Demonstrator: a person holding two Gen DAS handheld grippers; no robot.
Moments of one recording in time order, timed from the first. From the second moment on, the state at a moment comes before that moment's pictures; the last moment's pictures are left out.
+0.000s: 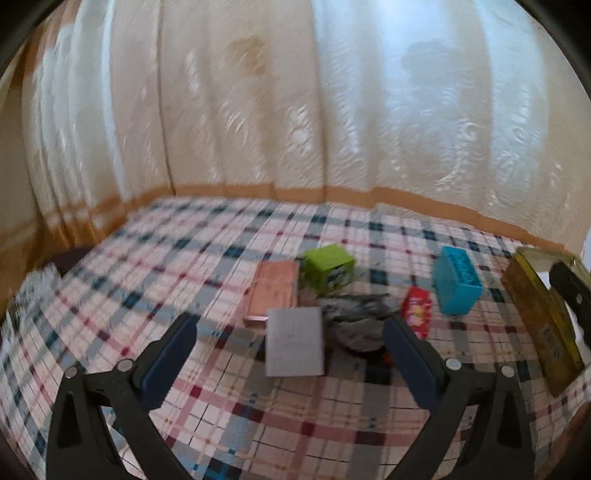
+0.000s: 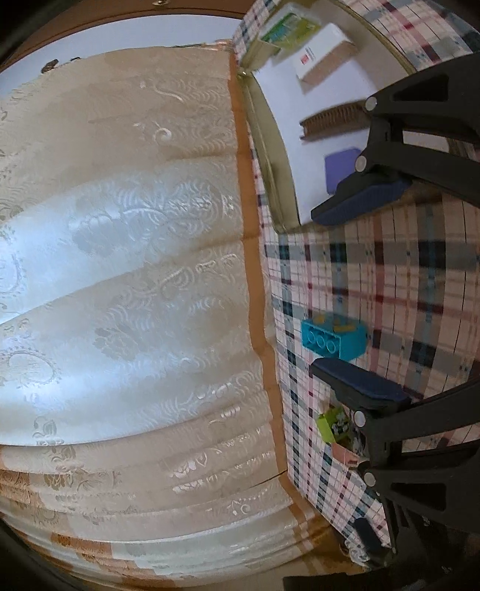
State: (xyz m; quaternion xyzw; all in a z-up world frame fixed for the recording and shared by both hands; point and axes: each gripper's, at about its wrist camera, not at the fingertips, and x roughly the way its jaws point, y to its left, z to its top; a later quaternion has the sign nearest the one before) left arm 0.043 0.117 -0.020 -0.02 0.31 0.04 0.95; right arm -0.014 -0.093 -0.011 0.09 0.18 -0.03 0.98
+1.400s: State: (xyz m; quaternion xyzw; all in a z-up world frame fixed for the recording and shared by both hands) left arm 0.039 0.151 -0.019 -0.09 0.29 0.07 0.95; right arm 0.034 0.000 -0.050 0.02 0.36 0.11 0.93
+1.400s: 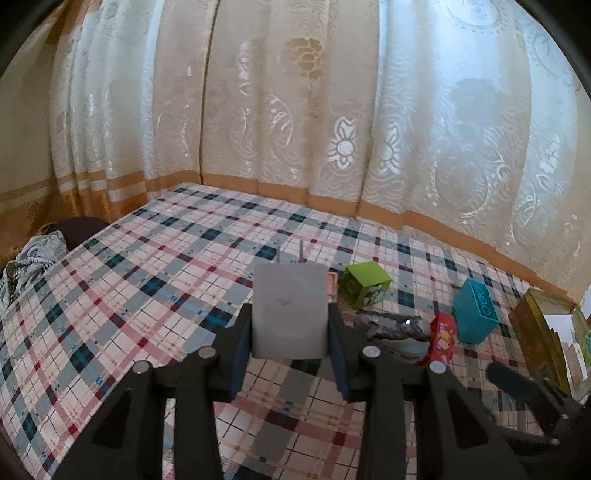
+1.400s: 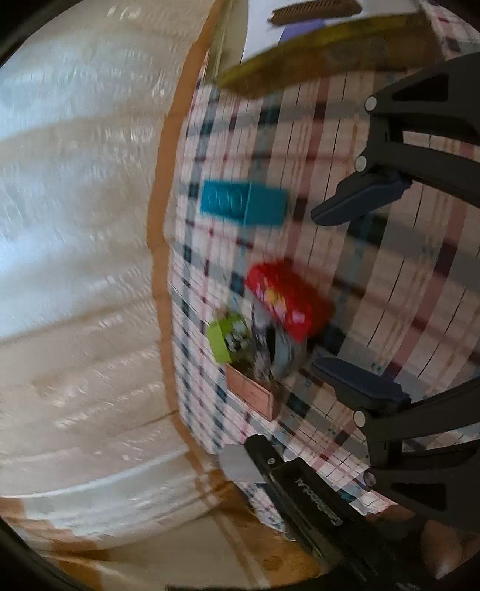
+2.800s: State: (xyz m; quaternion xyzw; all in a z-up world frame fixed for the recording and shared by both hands) left arm 0.044 0.152 -0.026 -0.09 0.32 0.06 0.94; right arm 0.075 -0.017 -0.066 -0.01 0.41 0.10 0.91
